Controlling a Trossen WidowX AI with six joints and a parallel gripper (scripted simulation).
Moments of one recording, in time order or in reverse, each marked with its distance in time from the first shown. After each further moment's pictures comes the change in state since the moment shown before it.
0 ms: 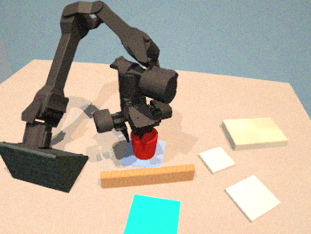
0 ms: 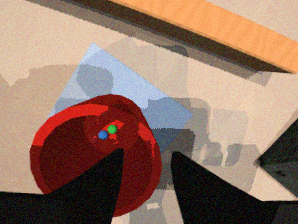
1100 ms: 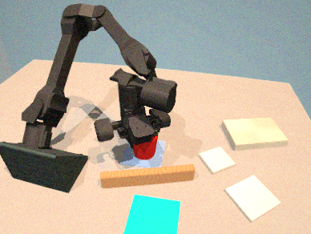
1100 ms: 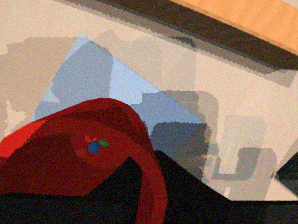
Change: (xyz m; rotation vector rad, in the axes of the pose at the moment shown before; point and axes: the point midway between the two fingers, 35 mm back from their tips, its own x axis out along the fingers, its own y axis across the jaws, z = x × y) arm 0.029 -0.001 -0.003 0.000 0.006 0.001
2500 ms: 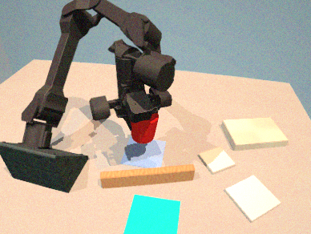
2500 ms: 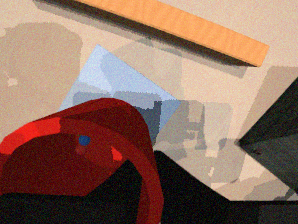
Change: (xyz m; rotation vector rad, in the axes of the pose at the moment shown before) arm -0.066 -0.002 0.002 0.013 0.006 -0.001
